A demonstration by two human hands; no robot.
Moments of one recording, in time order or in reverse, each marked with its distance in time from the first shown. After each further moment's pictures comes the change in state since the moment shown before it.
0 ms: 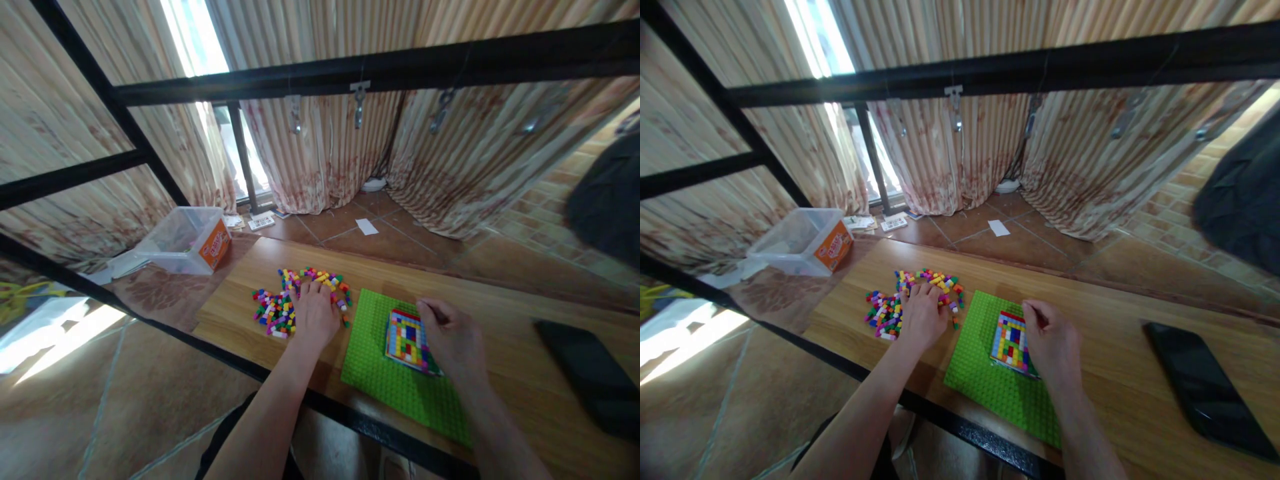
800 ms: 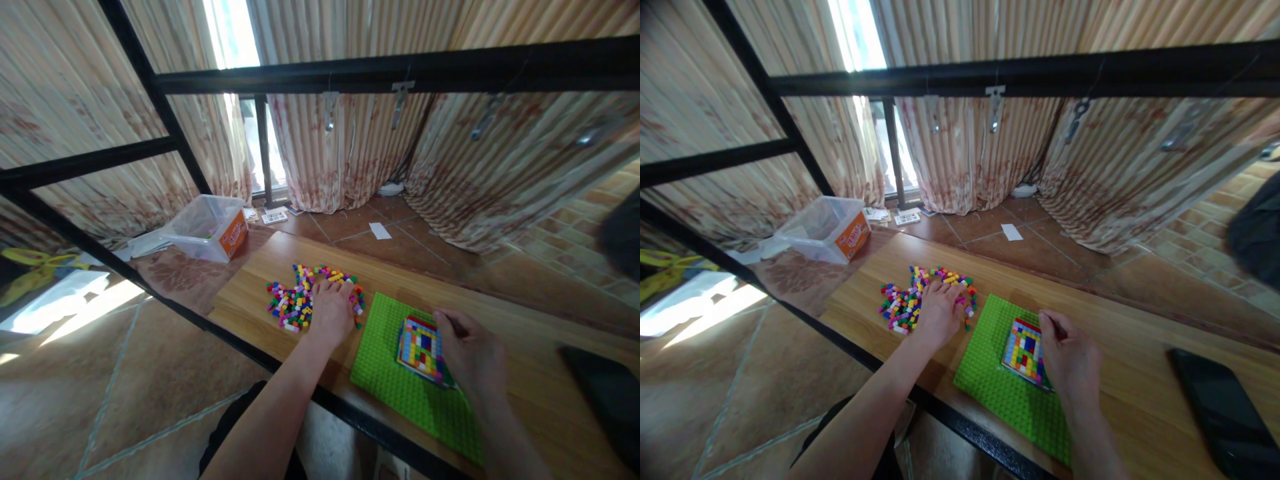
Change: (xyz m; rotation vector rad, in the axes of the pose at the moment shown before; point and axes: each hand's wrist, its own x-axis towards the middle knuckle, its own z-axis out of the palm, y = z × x) left_hand 0.001 -0.004 0.004 -0.211 0.037 0.116; right_hand -0.001 0.003 0.001 -0.010 0.016 -0.016
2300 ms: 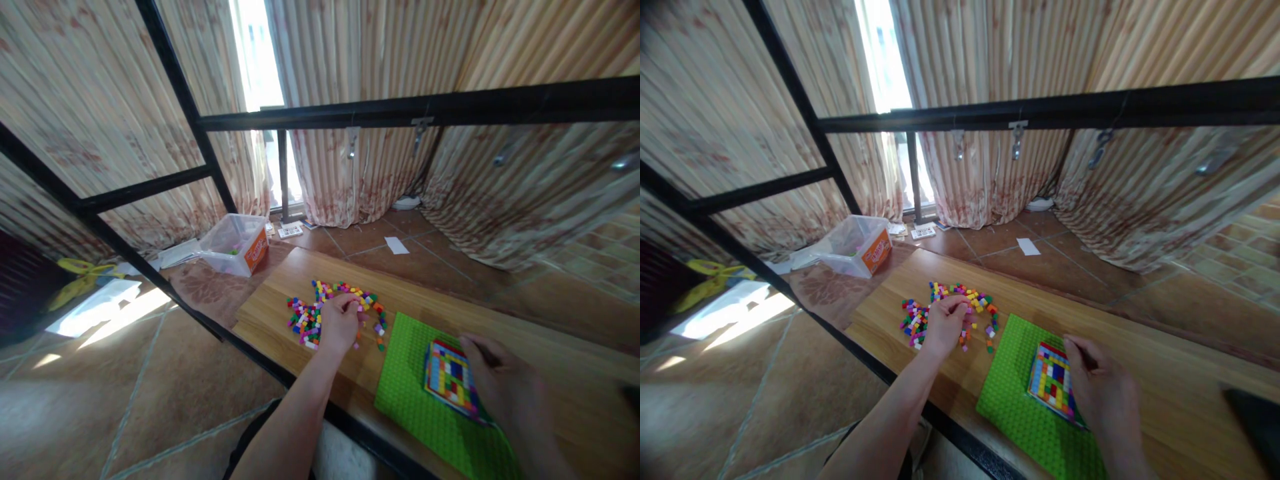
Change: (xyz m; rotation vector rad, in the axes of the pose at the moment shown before) left_hand 0.011 -0.010 -0.006 -1.156 0.131 -0.561; right_hand 0.003 0.013 0.007 -0.047 -0.049 0.033
